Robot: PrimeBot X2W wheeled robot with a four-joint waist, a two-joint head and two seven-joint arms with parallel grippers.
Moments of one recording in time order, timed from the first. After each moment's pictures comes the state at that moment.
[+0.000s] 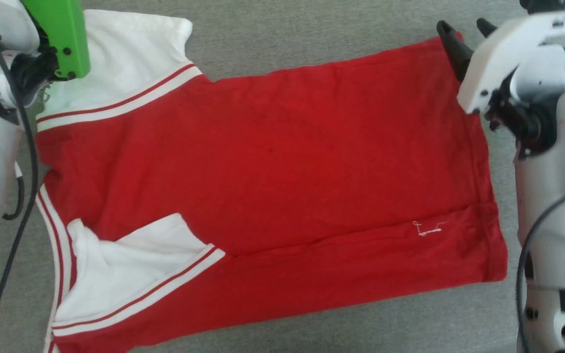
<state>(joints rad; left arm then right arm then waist) -1.07 0.55 -0.46 0.38 -0.65 0.11 0.84 -0.83 -0.06 -0.09 0.35 0.18 0.13 0.58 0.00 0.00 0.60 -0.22</state>
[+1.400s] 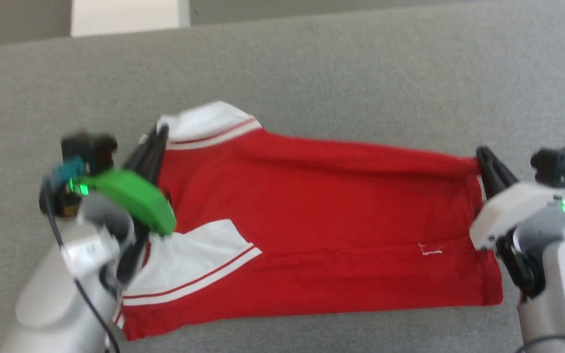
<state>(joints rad) -0.50 0.43 -0.44 0.25 -0.67 -0.01 -0.03 -0.34 -0.10 -0.10 0.24 0.18 0.13 0.18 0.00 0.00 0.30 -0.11</state>
